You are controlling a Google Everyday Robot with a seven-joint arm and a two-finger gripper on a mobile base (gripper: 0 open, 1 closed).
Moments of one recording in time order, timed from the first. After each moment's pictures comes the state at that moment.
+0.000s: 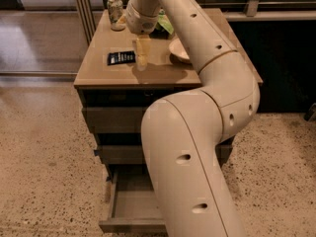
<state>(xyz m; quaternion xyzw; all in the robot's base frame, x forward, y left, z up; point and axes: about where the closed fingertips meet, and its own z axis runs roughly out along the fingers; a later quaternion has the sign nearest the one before) 0.768 0.072 0.870 -0.83 0.50 0.03 0.22</state>
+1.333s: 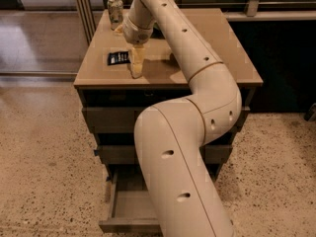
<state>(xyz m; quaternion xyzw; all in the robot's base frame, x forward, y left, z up) 0.793 0.095 0.828 -0.83 0.50 0.05 0.24</state>
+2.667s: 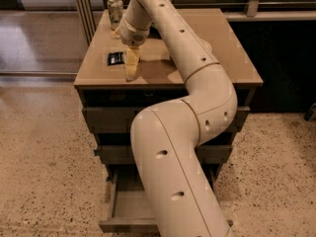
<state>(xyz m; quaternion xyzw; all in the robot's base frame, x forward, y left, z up) 0.781 0.106 0.825 -0.81 0.54 0.09 0.23</state>
